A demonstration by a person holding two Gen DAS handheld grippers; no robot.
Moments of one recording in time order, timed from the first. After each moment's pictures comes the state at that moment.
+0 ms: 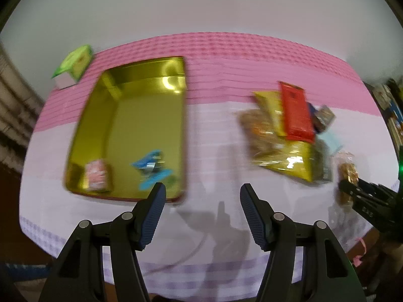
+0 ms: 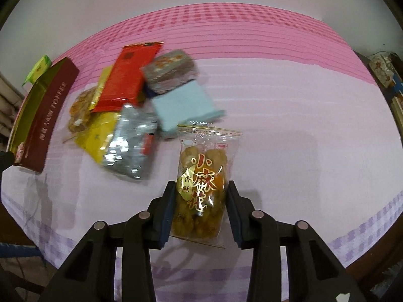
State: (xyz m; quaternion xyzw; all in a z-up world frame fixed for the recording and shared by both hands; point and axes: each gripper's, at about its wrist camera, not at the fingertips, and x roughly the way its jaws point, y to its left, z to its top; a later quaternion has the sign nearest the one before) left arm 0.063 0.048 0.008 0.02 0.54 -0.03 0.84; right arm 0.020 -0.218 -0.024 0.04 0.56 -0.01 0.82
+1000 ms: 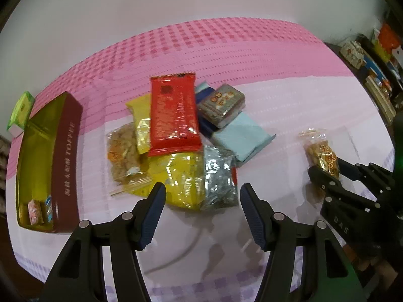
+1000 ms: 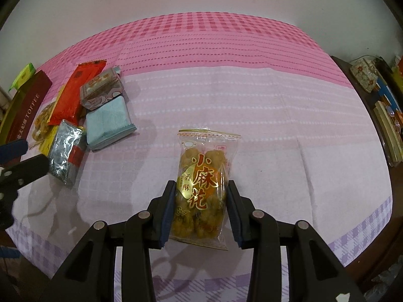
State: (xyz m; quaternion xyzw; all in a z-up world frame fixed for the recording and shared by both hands) left arm 0.084 -0.120 -0.025 0.10 0.55 -0.11 0.82; right arm 0.016 -0.270 -0.024 0.02 0.54 -0.04 0.84
